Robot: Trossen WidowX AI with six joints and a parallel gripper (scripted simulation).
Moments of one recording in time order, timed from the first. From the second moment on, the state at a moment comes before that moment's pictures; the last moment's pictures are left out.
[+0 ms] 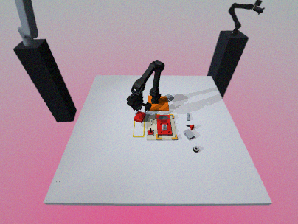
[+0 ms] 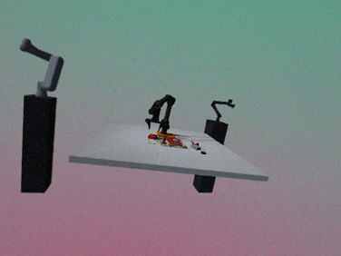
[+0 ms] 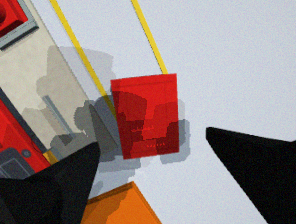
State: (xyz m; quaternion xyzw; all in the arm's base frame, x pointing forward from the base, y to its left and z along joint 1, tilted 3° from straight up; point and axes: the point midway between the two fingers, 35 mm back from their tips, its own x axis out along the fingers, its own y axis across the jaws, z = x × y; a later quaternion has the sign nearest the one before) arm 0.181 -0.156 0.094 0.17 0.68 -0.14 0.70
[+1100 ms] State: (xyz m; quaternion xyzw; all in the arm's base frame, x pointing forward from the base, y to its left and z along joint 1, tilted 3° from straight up) arm 0.183 -0.156 0.070 0.17 0.68 -0.14 0.70
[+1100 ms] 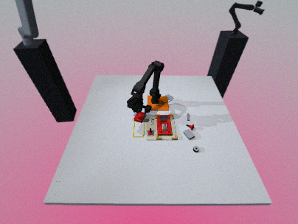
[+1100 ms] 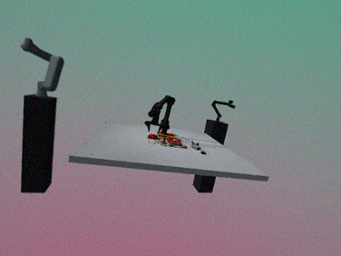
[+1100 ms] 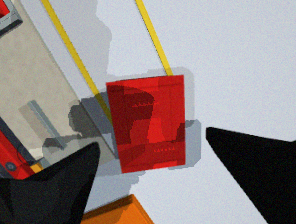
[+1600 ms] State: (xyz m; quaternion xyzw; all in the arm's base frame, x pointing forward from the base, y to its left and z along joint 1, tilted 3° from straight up) arm 0.184 -0.156 0.060 0.17 0.68 -0.14 0.70
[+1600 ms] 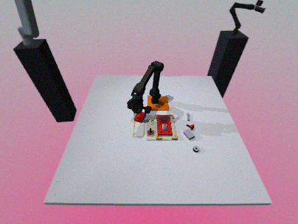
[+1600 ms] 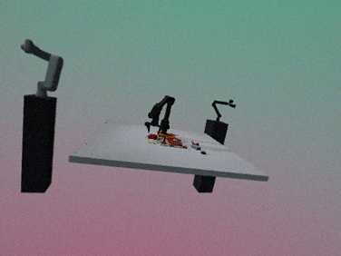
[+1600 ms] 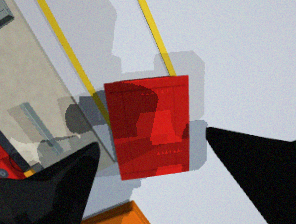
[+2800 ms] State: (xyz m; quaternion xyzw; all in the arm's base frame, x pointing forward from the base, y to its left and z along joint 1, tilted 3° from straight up) arm 0.184 -0.154 0.041 0.17 0.68 -0.14 0.70
